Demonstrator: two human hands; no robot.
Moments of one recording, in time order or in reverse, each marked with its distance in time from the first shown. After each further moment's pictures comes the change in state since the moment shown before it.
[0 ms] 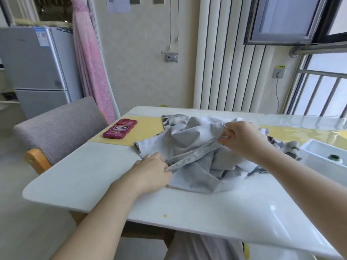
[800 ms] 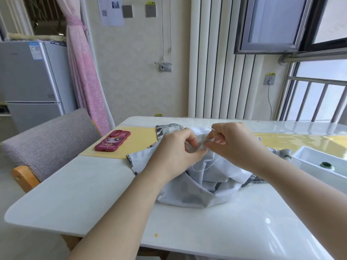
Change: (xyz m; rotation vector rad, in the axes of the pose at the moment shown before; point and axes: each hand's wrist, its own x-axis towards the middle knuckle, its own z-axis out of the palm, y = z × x) left_hand 0.017 0.073 -0.033 -0.602 0.568 0.351; right_hand -0.009 -0.020 -0.023 0.110 0.066 -0.185
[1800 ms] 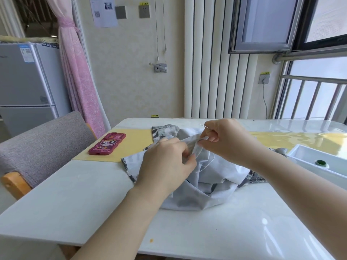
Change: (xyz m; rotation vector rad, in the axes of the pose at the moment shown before) left_hand -0.015 0.003 0.003 0.488 0.135 0.110; right_hand 0.010 0.001 -0.003 0.020 -0.031 -0.008
